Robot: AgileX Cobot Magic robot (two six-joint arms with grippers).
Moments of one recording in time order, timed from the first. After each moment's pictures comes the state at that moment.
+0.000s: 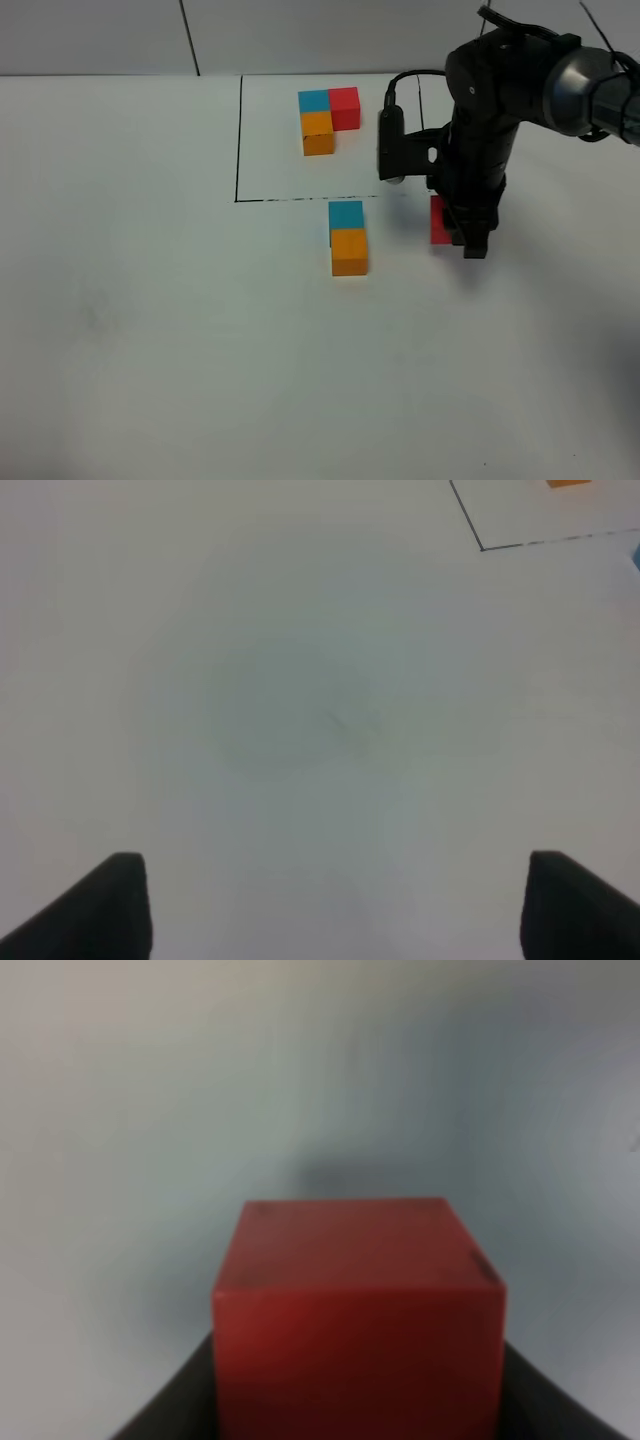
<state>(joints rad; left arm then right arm) -0.03 -0.01 -0.51 -0.08 1.06 0.10 0.41 2.11 -1.57 -0.11 1.03 -1.06</state>
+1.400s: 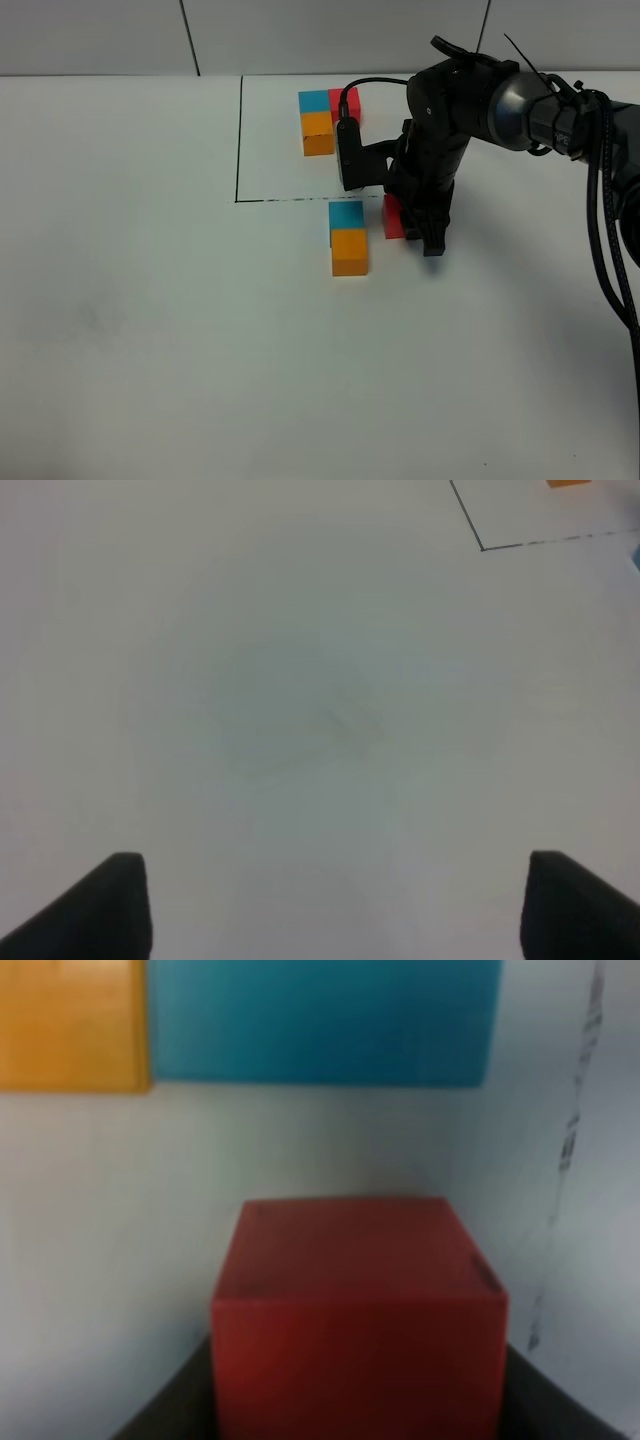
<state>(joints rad) -0.03 -0.01 -0.51 -0.08 1.06 0.10 0.44 2.27 -1.68 -0.06 0.86 -1.18</state>
